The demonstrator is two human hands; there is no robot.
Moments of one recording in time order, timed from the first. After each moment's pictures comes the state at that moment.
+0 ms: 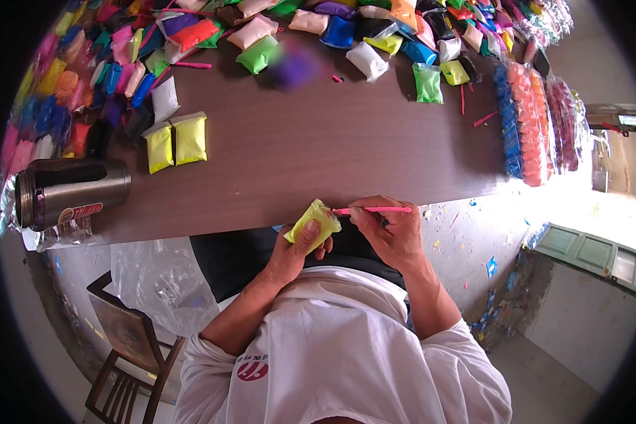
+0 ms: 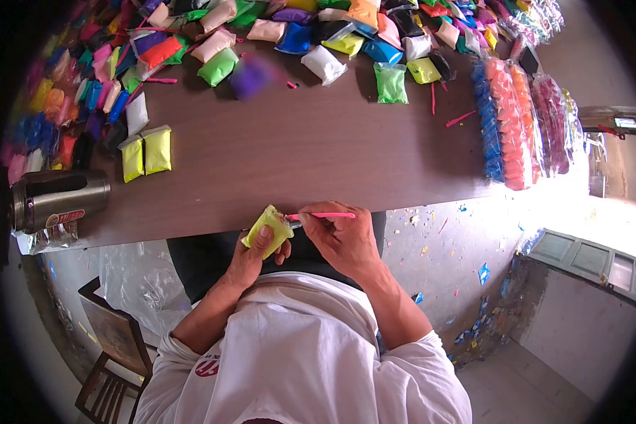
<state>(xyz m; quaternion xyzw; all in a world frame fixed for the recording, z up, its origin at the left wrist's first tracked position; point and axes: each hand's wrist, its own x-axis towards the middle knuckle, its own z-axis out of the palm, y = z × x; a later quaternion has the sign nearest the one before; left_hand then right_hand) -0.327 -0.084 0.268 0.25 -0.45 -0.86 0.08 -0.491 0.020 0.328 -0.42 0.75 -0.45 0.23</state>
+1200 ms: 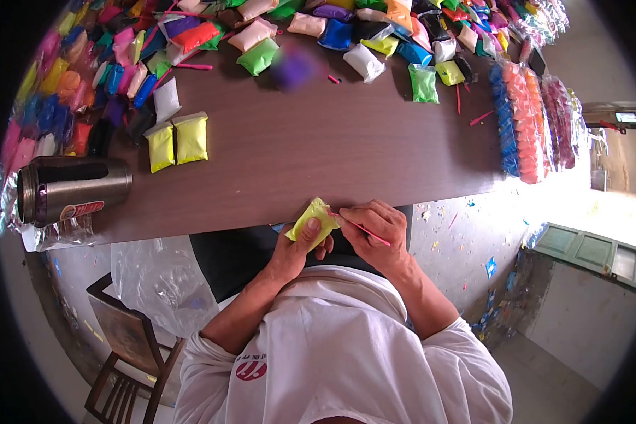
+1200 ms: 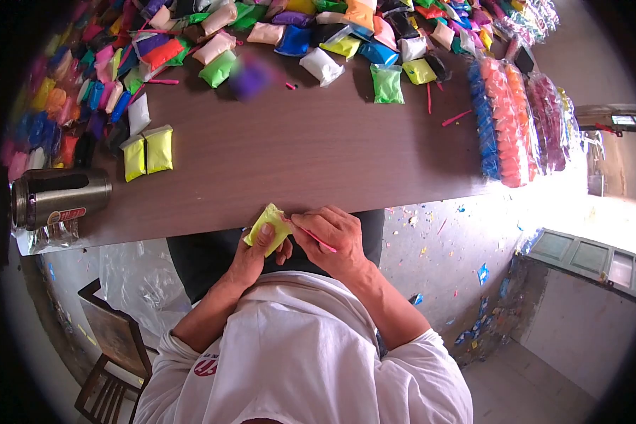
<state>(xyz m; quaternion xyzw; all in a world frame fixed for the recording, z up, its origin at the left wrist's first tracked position) -0.328 -0.081 0.262 0.24 -0.47 -0.84 0.08 -0.478 0.017 0.304 -0.55 0.71 -0.45 0.04</state>
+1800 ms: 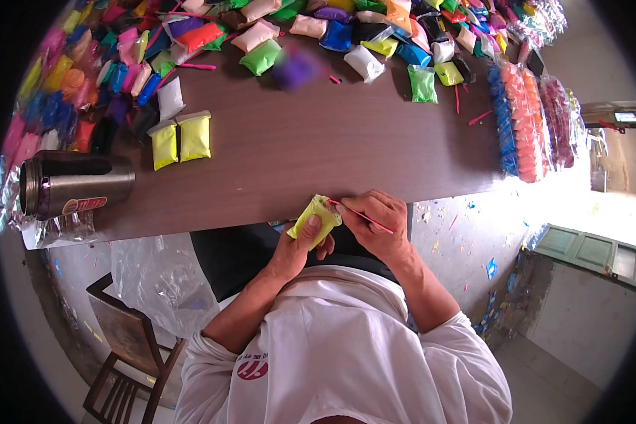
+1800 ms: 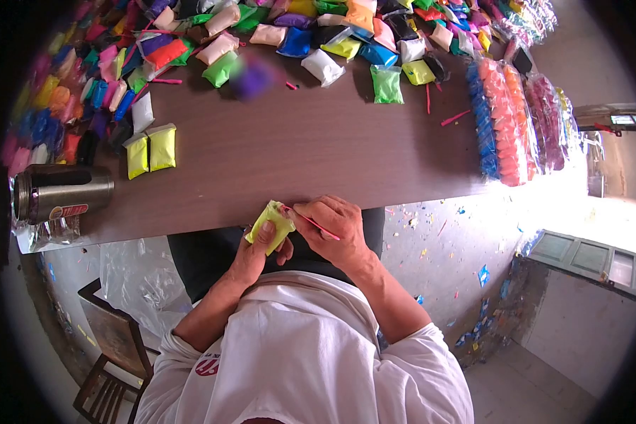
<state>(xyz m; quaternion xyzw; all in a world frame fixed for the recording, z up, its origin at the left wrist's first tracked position) -0.327 -0.082 0.265 0.23 -0.48 -0.84 0.07 -0.485 0.006 0.305 -0.54 0.69 -0.47 0.04</state>
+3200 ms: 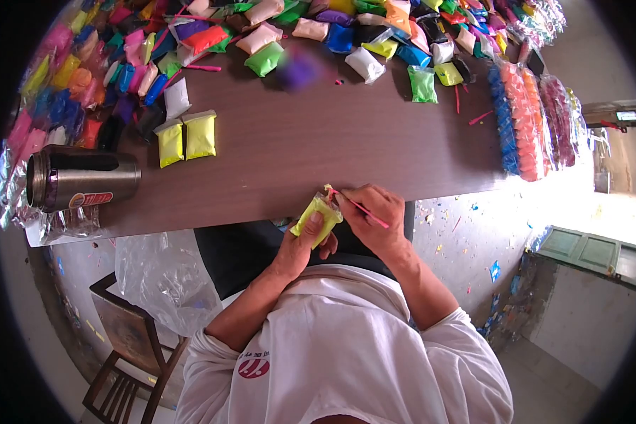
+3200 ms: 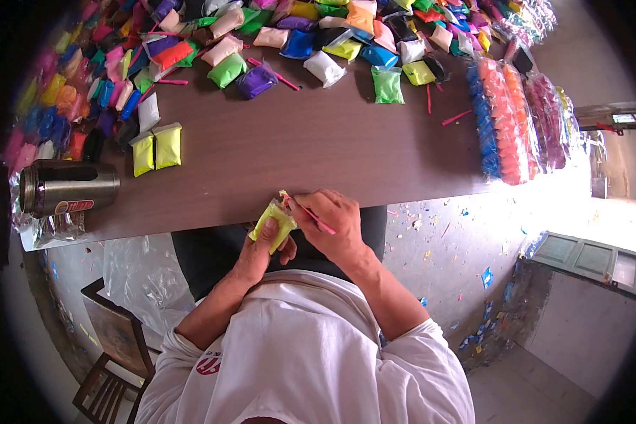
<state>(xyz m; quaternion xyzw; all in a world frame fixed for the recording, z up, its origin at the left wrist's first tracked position) -0.327 -0.076 0.266 0.25 -0.46 -0.85 0.08 -0.481 0.002 0.303 -0.51 0.72 -0.47 0.04</state>
